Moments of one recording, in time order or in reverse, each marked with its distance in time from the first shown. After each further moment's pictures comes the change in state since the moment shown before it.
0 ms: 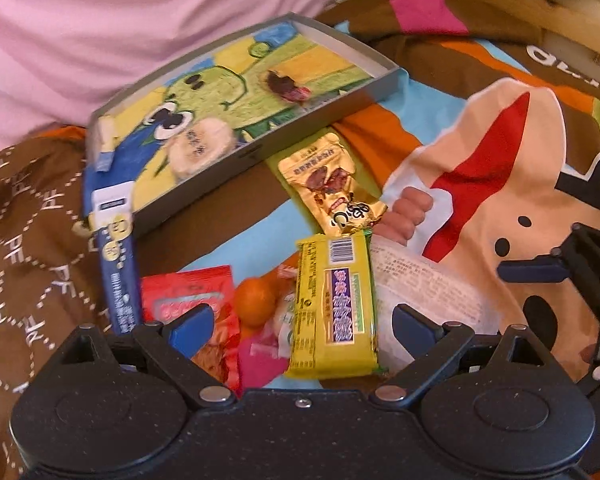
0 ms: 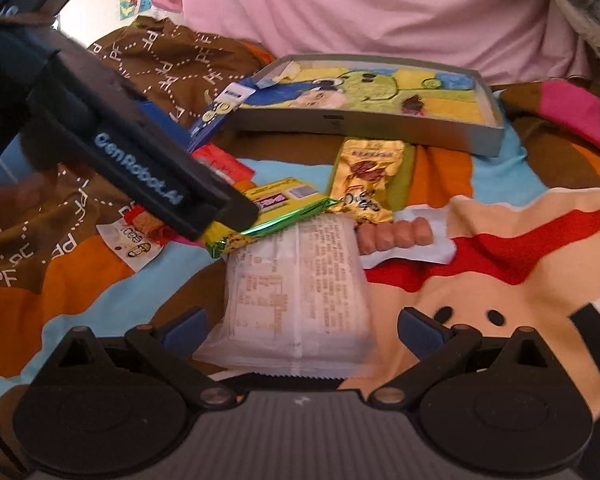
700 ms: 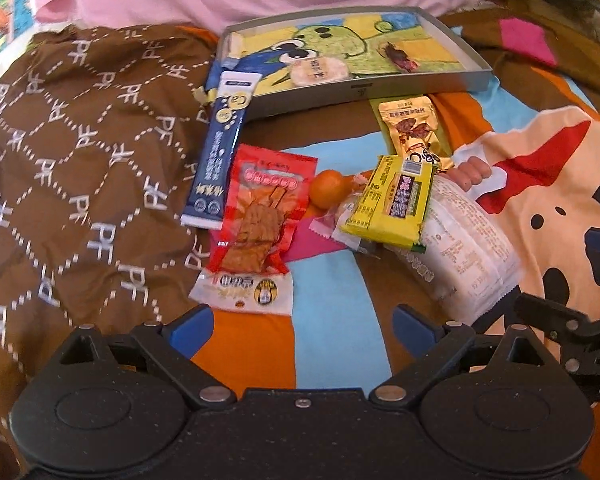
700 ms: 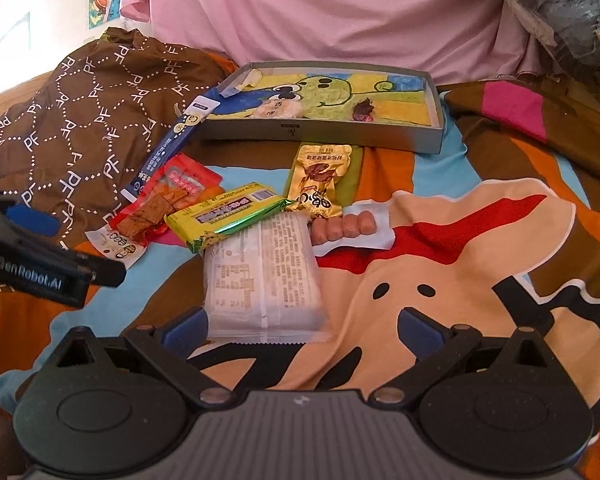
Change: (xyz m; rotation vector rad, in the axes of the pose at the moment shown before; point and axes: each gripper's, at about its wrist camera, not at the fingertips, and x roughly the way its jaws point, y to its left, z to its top) left arm -0.050 0.001 -0.085 -0.352 0.029 0.176; right arm -0.047 -0.007 -0.002 0.056 0.010 -0.105
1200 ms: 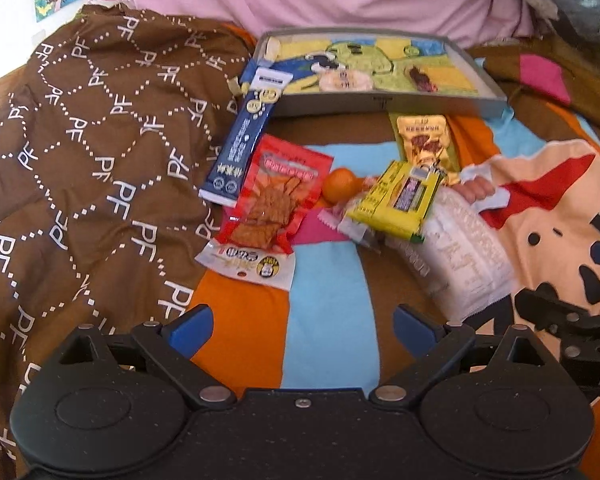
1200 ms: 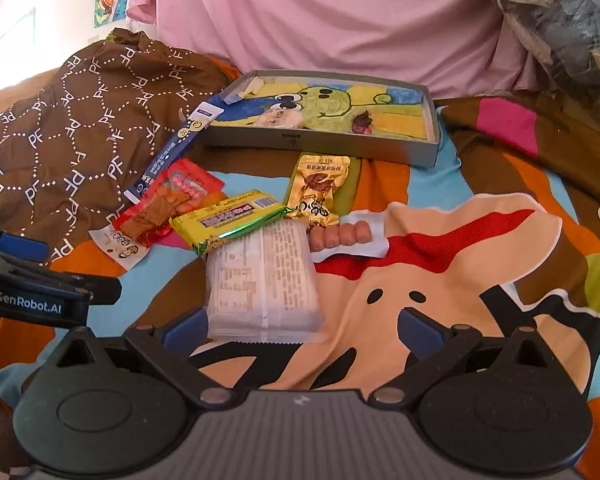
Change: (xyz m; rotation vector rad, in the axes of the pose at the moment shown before) left arm -0.013 0.000 -0.036 -0.156 -0.065 0.021; right arm -0.015 0.006 0.000 -0.030 -0.023 -0.025
